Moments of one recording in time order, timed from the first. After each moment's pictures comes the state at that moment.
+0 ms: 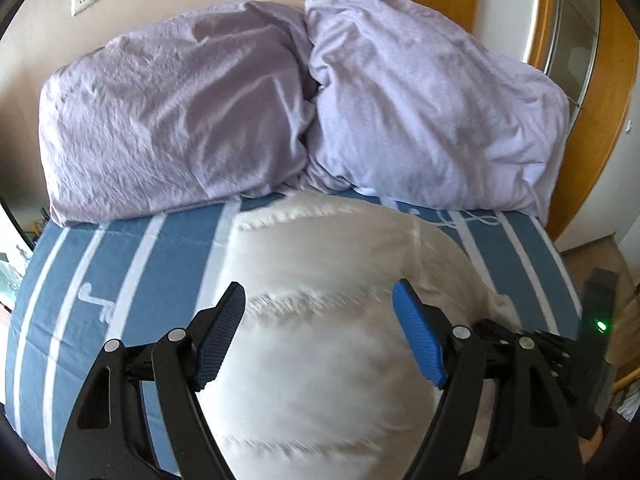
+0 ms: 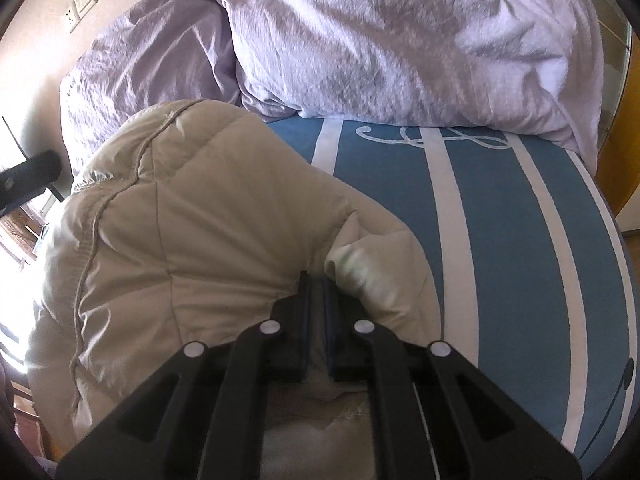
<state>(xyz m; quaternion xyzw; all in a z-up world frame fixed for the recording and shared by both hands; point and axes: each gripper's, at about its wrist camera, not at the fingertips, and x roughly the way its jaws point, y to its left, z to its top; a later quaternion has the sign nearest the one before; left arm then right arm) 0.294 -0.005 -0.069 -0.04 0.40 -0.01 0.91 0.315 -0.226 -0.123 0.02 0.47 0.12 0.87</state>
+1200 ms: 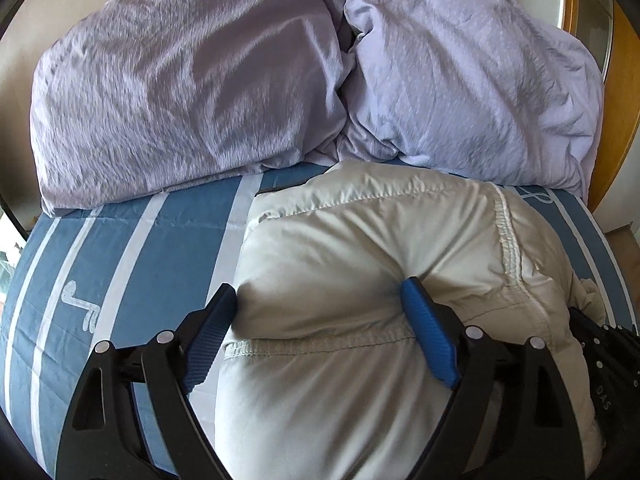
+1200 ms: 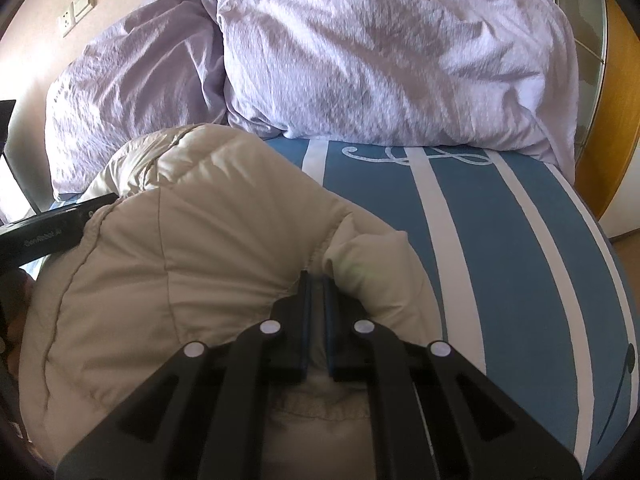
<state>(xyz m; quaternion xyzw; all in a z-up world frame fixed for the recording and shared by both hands) 0.332 0.024 -0.142 -0.03 0.42 0.00 0.91 0.307 -0.214 -0.133 0.00 0.42 0.07 0.91</state>
